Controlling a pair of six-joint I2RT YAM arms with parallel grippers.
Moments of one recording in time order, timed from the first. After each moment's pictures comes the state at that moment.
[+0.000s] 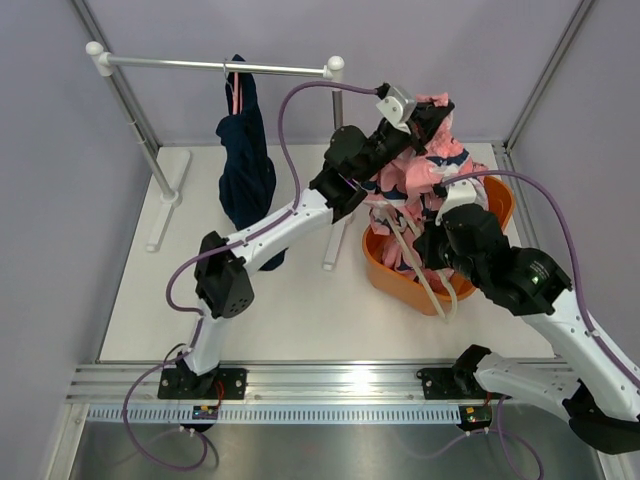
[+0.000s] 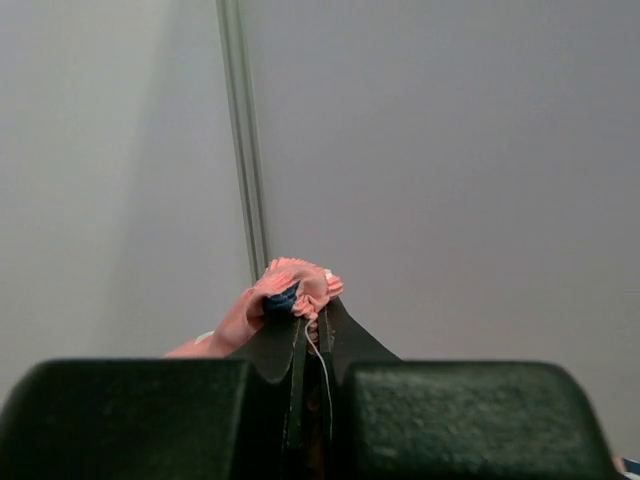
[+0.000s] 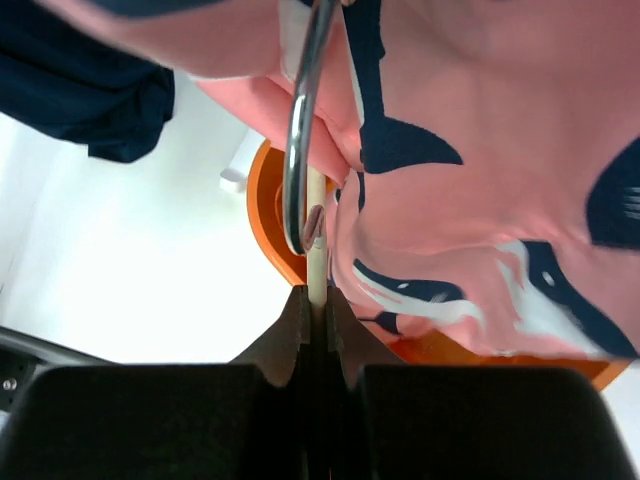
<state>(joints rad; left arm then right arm) -0.89 2.04 2.02 0.61 0.15 -0.03 0.75 0.94 1.30 -0.95 0.33 0.40</state>
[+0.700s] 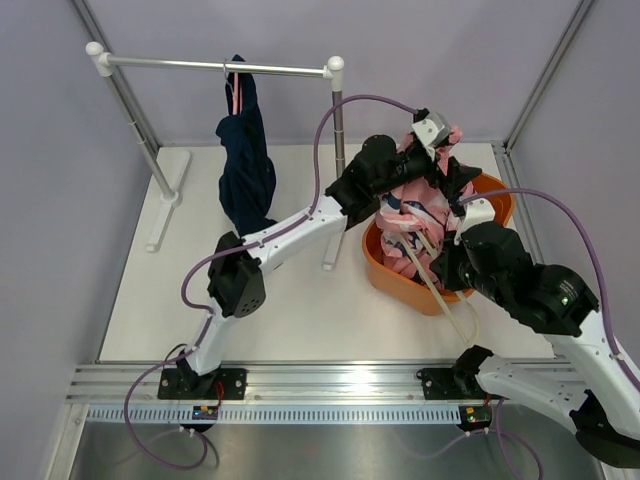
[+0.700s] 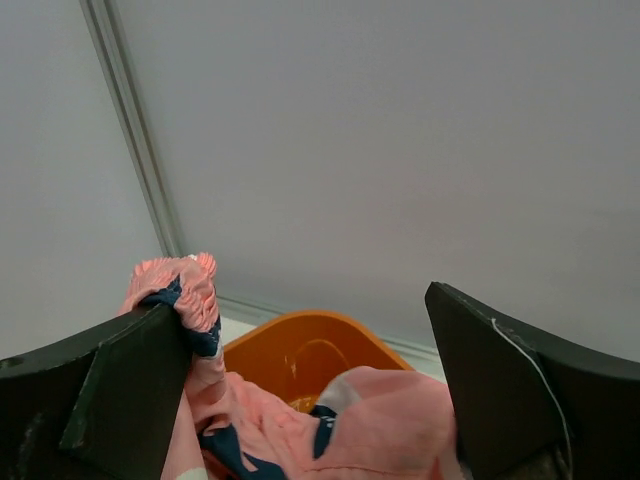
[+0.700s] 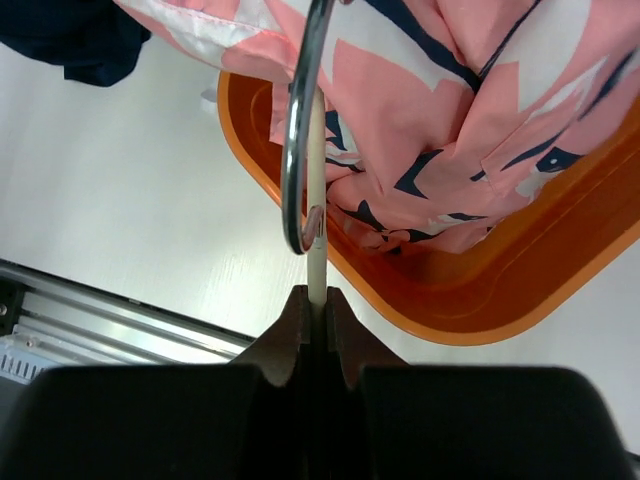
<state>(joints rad) -0.92 2.18 2.15 0.30 0.30 -0.08 0.75 0.83 1.30 -1.16 0.28 0.43</state>
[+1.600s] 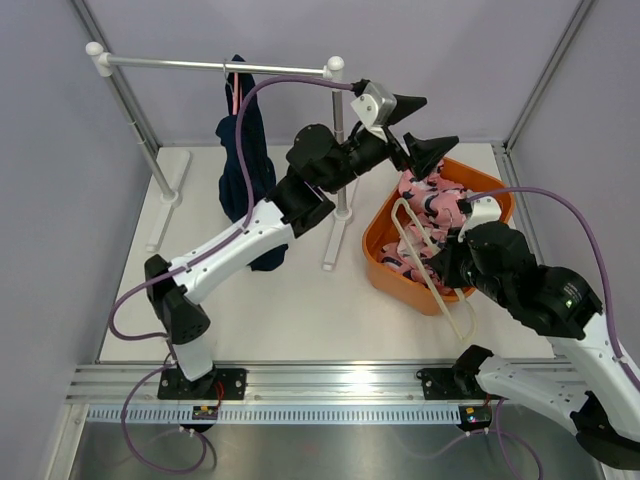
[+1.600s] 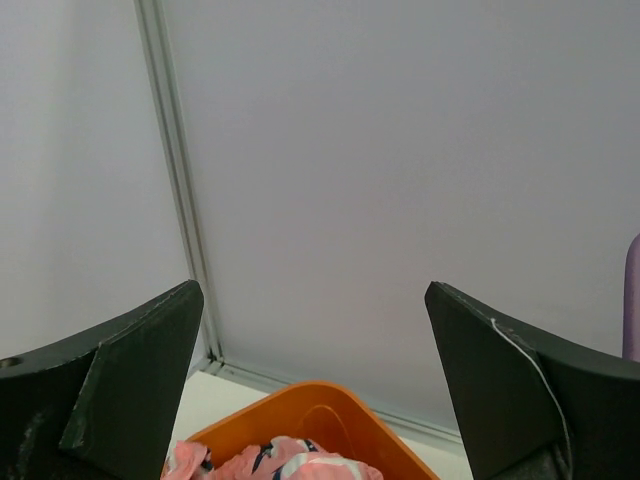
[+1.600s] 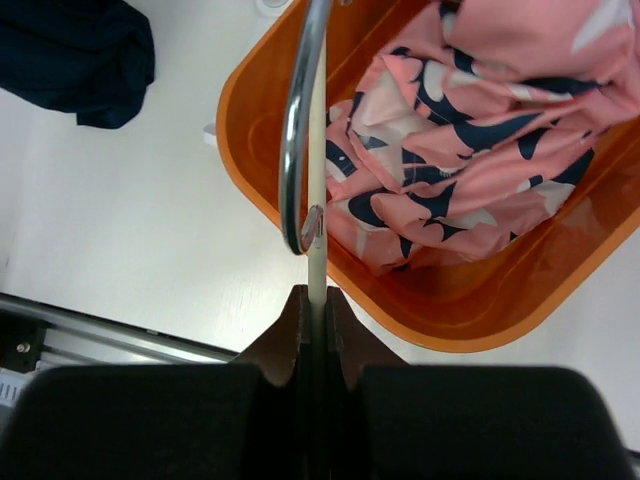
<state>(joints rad) -0.93 1.80 1.93 0.33 0.23 -0.09 0.75 0.83 1.31 -1.13 0.33 0.49</state>
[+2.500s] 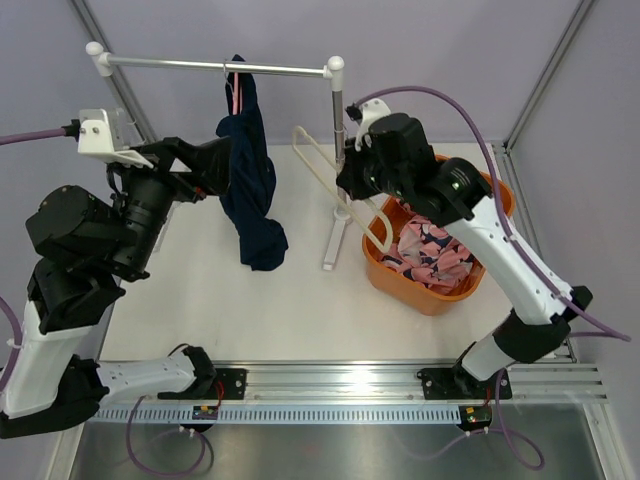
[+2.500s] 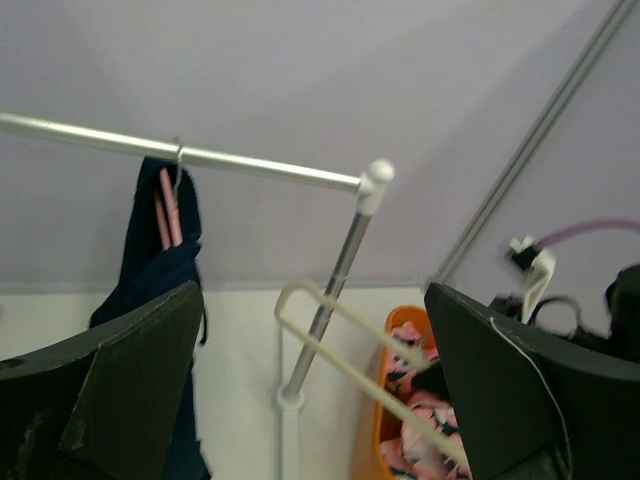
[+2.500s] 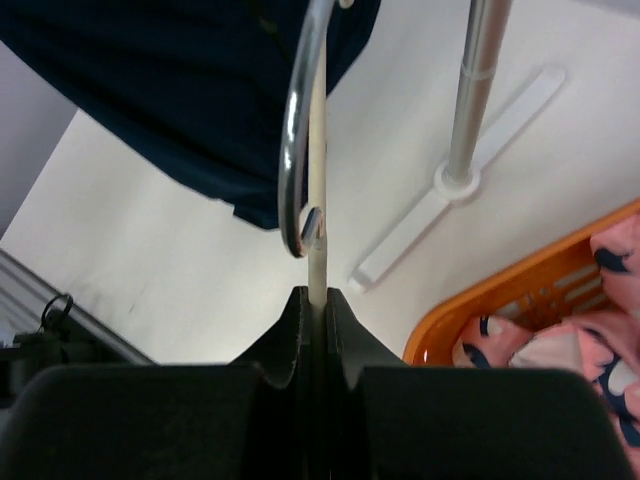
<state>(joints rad) -0.95 1.02 1.81 -0.51 -0.66 -0.17 0.78 1.51 1.94 -0.94 0.12 0.30</state>
